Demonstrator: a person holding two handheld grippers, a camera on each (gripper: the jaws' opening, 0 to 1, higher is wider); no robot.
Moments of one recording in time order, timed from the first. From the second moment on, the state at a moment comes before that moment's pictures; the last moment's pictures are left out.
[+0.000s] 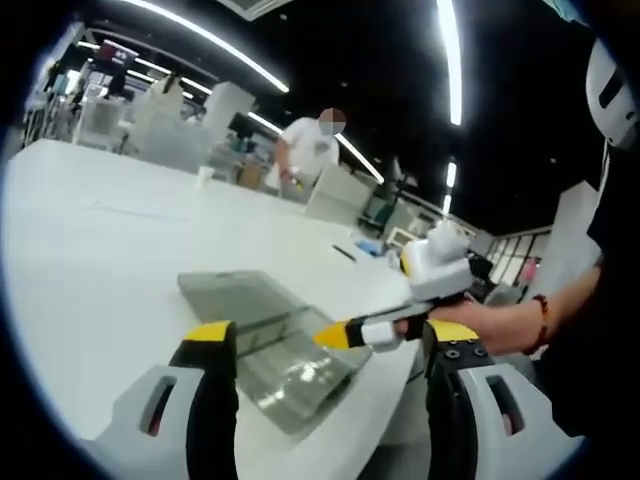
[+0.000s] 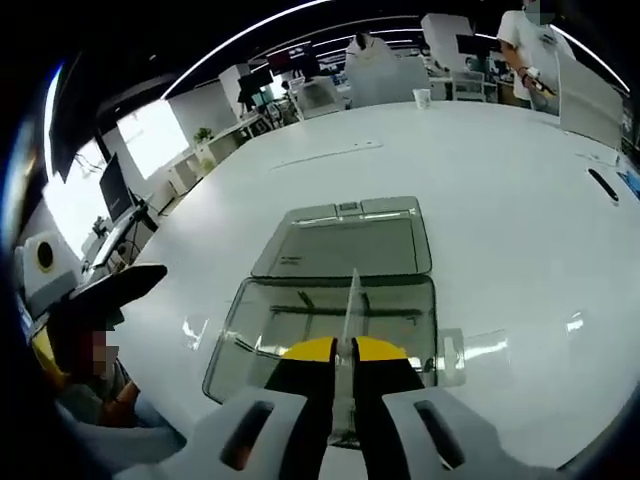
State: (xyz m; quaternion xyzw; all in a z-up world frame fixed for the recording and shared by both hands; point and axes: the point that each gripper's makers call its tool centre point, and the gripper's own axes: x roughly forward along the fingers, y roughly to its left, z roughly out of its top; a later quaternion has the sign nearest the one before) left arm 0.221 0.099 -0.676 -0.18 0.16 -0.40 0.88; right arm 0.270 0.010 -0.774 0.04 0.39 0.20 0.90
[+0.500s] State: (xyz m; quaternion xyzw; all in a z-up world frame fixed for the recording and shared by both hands) left arm 0.205 0.105 -0.674 -0.15 0.18 -0.35 0.90; right arm 0.268 0.011 -0.782 0.01 0.39 0.24 0.89
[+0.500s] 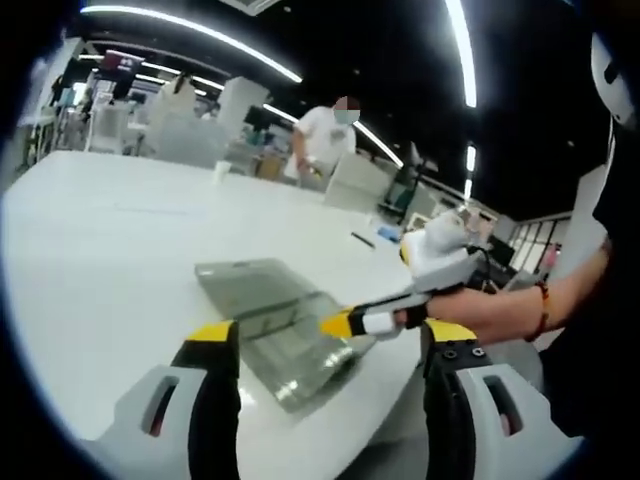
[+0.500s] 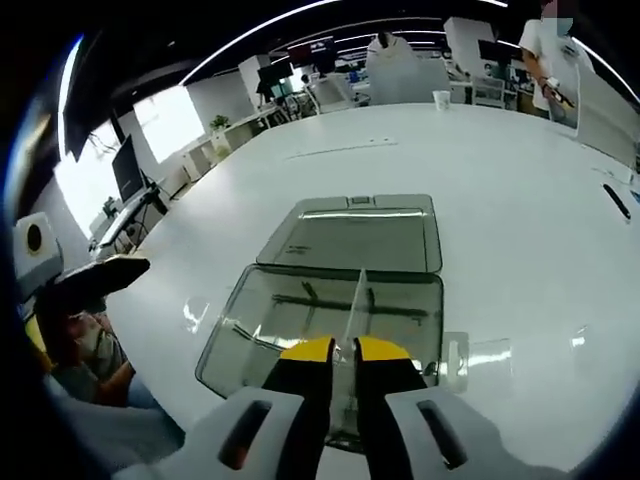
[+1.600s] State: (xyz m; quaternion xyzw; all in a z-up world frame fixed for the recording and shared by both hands) left arm 0.198 0.122 -0.707 -0.07 0.28 -0.20 0.94; right arm 0.251 -0.011 -0.711 0.07 0.30 0.36 0.88
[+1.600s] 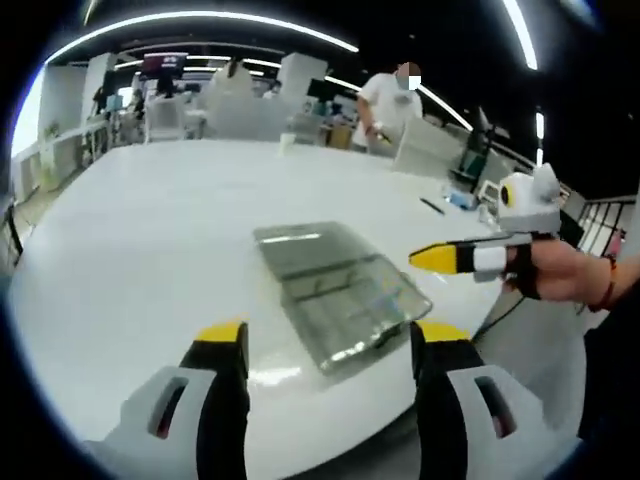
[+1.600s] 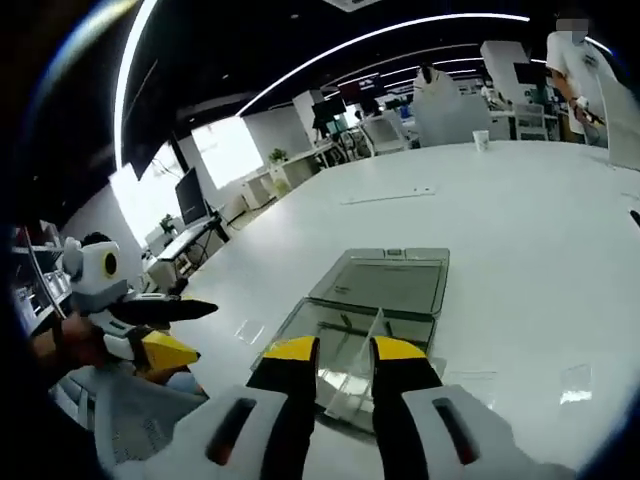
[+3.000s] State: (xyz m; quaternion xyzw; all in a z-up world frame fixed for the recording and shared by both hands) left arm 0.213 0.145 -0.779 0.04 0.40 -0.11 0.91; right arm 0.219 -0.036 -0.678 0.15 0.26 0.42 0.86
